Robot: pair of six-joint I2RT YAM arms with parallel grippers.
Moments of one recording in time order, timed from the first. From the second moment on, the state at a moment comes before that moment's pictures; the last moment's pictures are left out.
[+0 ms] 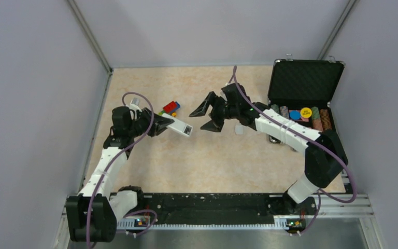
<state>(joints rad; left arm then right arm) -0.01 1.03 0.64 -0.08 0.71 -1.07 0.69 1.59 1.22 -0.25 -0.43 1.30</state>
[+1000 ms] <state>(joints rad) -0.01 1.17 0.76 -0.16 0.99 -0.97 0.72 1.66 1.36 -0.44 -0.69 0.34</state>
